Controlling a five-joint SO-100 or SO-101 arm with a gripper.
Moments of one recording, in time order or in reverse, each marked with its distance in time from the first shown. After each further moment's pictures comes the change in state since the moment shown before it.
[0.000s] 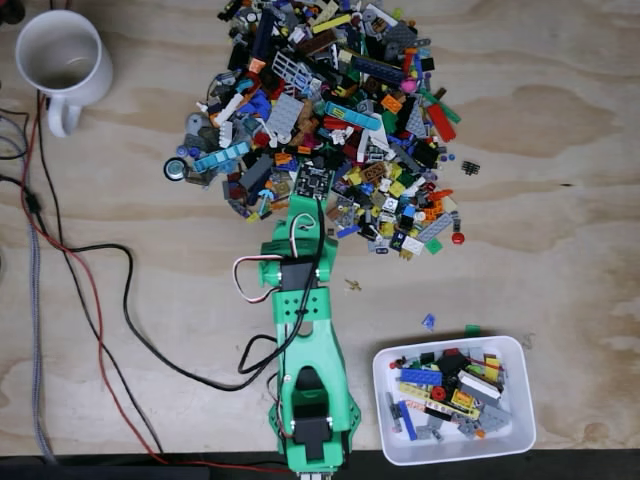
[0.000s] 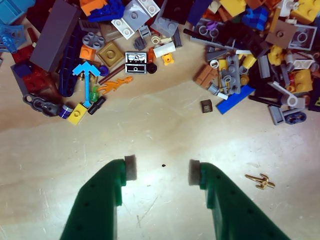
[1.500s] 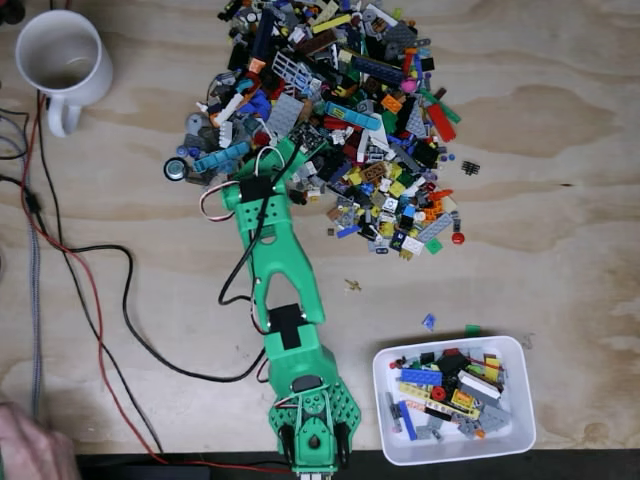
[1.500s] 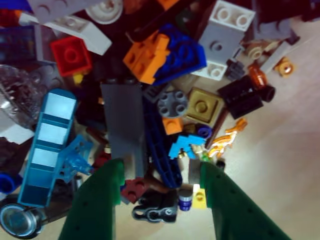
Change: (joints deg) arm -9.8 -48.8 -30.0 -13.1 42.4
